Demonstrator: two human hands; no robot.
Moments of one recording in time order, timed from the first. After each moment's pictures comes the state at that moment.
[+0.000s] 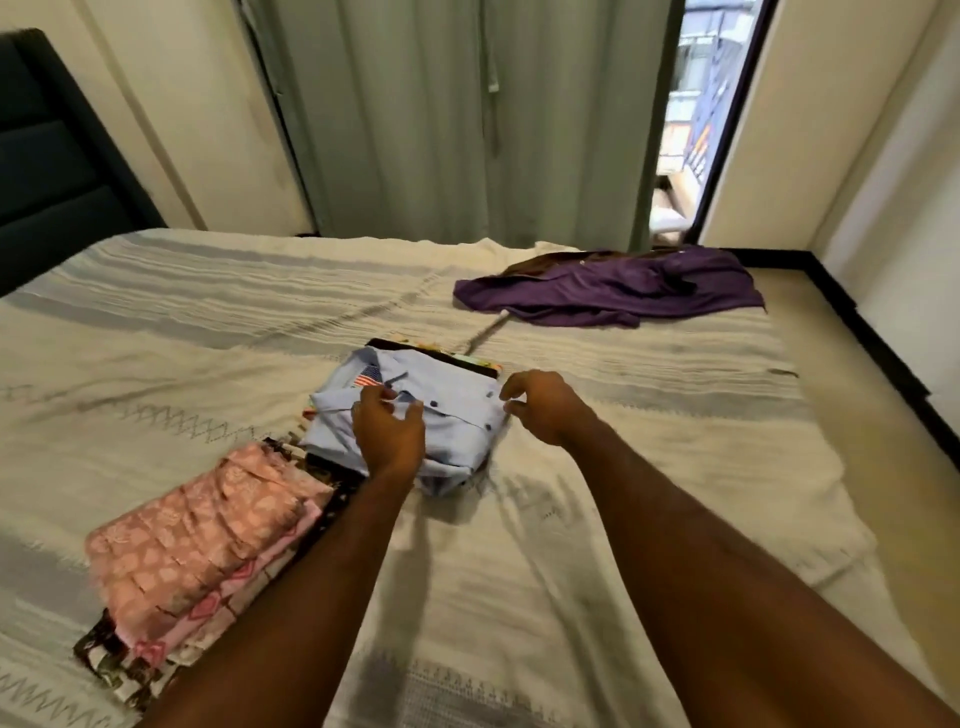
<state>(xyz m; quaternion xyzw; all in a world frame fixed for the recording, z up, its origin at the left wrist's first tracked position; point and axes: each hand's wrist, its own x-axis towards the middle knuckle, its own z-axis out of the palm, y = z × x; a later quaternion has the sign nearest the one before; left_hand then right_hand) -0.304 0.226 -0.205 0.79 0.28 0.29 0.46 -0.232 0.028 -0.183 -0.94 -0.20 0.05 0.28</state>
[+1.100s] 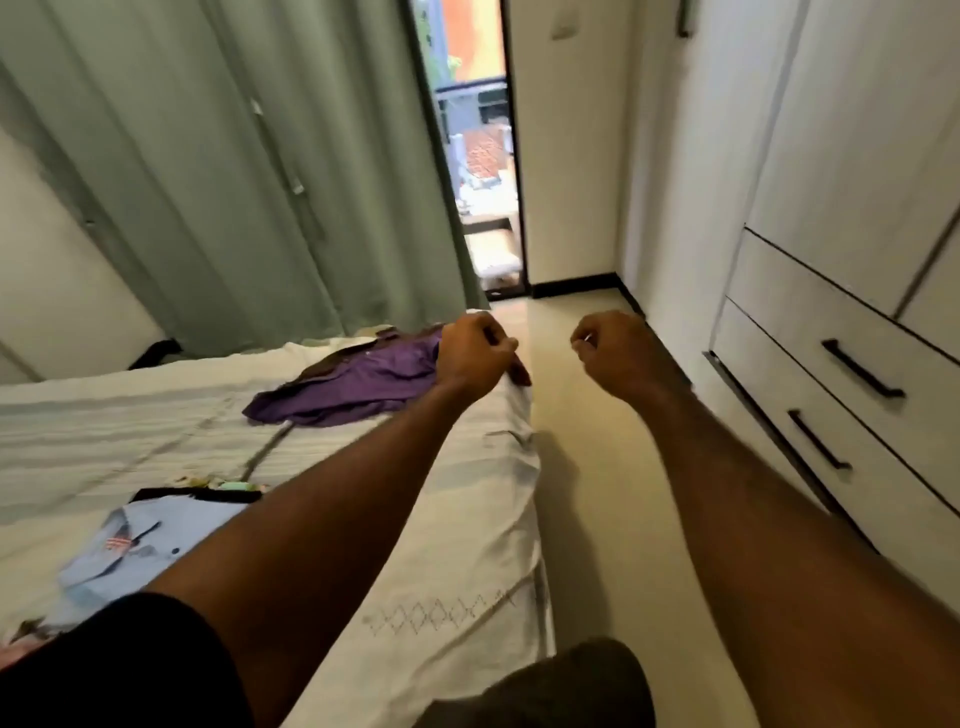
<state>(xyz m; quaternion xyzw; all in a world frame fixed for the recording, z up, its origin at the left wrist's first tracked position) -0.196 -0.330 0.045 0.90 -0.08 0.15 0.41 -0.237 -0.518 0.042 -0.94 0.05 -0.14 0.31</state>
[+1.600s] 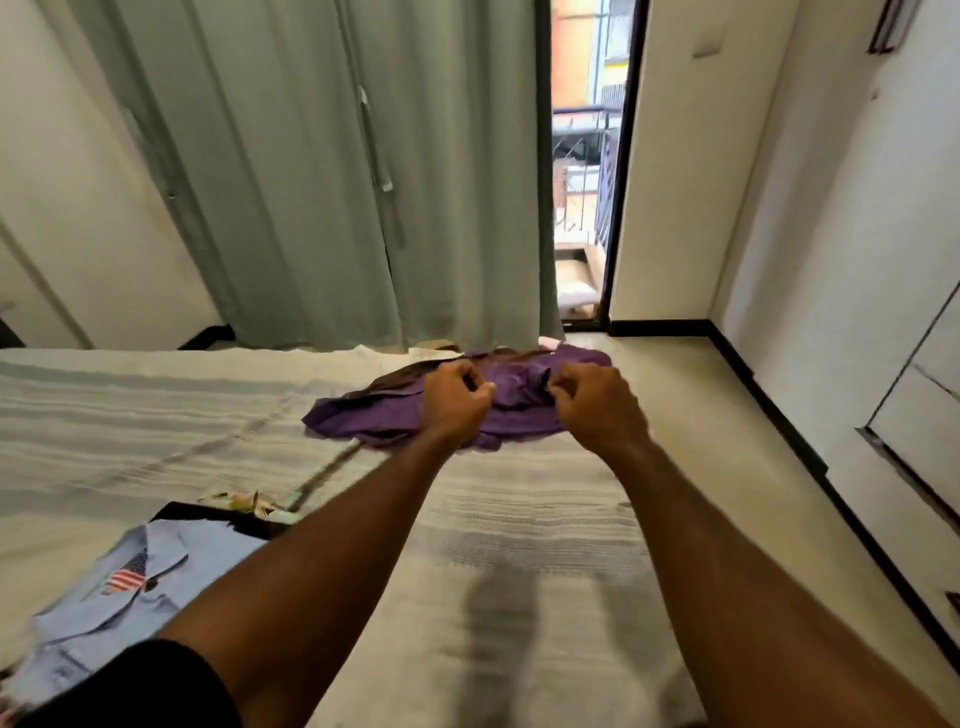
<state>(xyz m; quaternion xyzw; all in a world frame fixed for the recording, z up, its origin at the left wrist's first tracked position) -0.029 -0.084 -0.082 0.88 0.02 0.20 0.43 -0.054 -0.274 -0.069 -0.94 -0.04 -0.16 0.31</state>
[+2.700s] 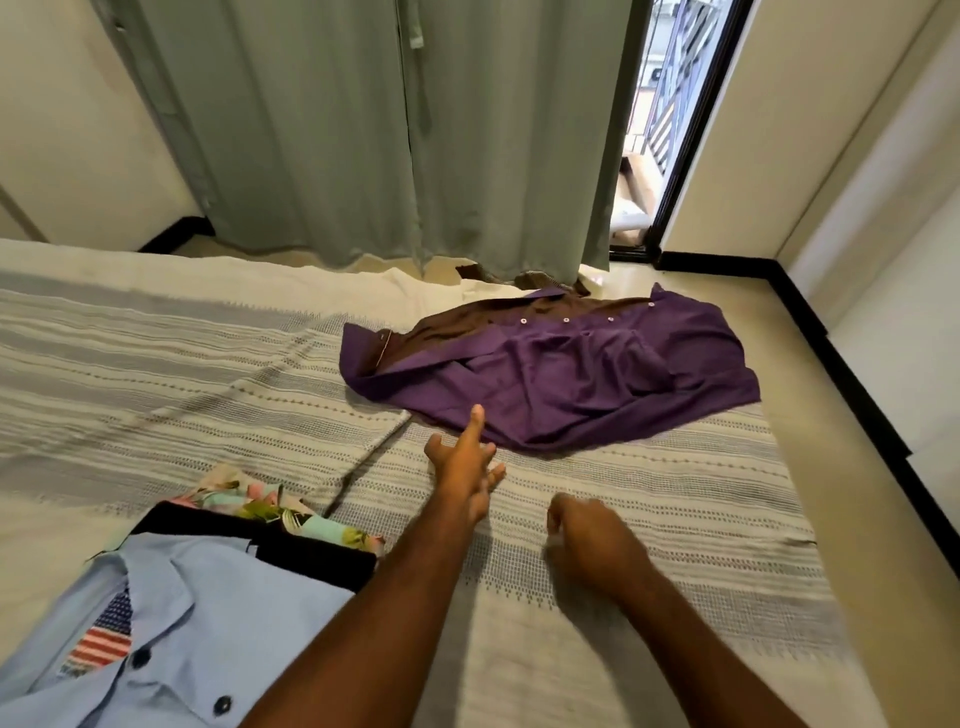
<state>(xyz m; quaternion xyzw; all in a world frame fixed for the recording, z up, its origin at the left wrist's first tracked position) 0.068 0.056 -0.283 0.43 0.35 -0.04 0.83 -0.002 -0.109 -0.272 -0.97 -0.06 0.19 0.17</state>
